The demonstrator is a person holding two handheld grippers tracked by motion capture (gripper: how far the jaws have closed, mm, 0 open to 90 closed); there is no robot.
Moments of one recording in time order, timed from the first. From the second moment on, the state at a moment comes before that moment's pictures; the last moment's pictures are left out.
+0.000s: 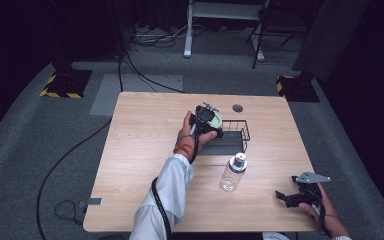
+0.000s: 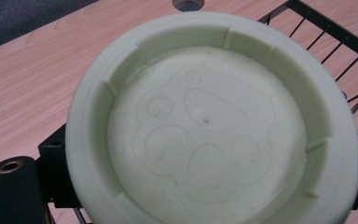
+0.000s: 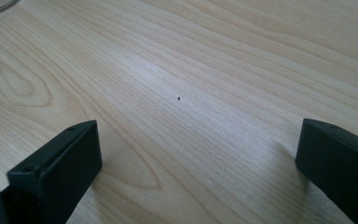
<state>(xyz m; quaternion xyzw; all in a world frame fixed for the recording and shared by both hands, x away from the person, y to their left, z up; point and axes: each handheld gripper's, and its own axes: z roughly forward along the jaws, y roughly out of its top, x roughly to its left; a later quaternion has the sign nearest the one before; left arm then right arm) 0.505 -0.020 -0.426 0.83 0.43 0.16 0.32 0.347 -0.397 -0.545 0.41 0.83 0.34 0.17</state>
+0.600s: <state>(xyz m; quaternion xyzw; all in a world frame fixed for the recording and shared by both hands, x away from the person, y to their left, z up) 0.511 -0.019 -0.449 0.82 0.46 0.15 0.30 0.346 -0.397 -0.545 0.41 0.83 0.34 0.17</state>
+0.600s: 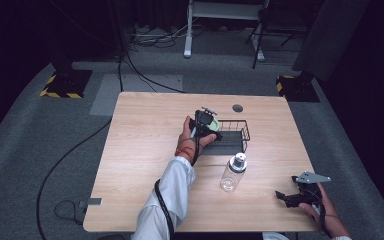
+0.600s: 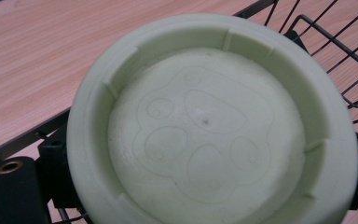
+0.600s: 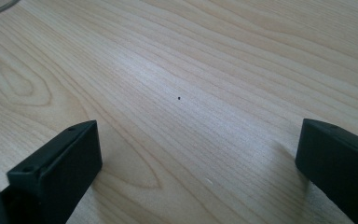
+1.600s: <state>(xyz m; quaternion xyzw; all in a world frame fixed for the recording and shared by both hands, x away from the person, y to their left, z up) 0.512 -0.024 -0.453 0.81 0.49 0.14 0.28 0.346 -0.398 -0.545 0.41 0.83 0.34 0.17</state>
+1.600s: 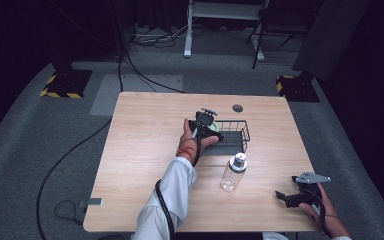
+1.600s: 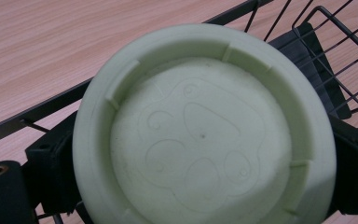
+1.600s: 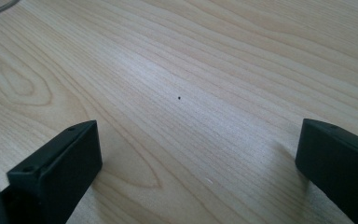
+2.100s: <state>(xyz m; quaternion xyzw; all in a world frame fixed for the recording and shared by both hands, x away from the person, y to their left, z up) 0.505 -0.021 -0.435 0.81 0.47 0.16 0.30 0.346 -0.398 -0.545 0.41 0.83 0.34 0.17</state>
